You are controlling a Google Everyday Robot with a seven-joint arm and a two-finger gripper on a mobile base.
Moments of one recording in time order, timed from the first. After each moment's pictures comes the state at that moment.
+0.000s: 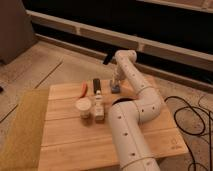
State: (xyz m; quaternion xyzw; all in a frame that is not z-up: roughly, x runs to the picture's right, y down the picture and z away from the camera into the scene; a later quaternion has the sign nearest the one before) arm 0.057 -0.026 1.045 -0.31 0.13 0.65 0.68
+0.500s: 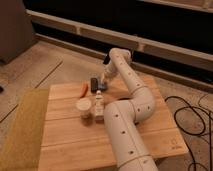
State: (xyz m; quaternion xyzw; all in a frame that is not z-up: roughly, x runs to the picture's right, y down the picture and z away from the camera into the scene) arm 0.007 -0.054 1.024 -0.35 0.05 0.67 0.65
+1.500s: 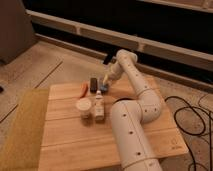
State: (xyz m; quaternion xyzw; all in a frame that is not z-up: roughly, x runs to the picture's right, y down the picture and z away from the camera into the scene) arm 0.040 -0.025 1.017 -0.38 0.08 0.69 0.61
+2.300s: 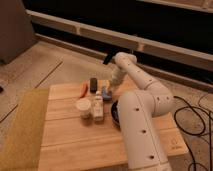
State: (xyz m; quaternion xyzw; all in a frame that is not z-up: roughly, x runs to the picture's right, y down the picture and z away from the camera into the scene) arm 0.055 0.042 0.969 -0.42 0.17 0.64 0.63
